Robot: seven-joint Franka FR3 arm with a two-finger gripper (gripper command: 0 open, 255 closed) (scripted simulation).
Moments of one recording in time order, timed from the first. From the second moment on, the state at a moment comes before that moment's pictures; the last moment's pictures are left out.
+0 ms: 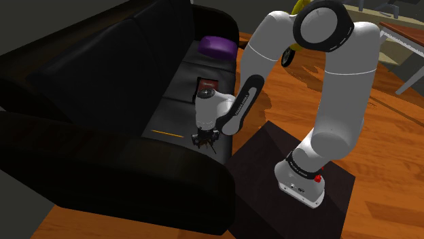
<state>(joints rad) -0.03 0.47 0.30 -2.48 -0.54 2.78 1.31</state>
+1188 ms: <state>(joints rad) -0.18 0.19 0.50 -2.55 -0.27 2.60 1.10</state>
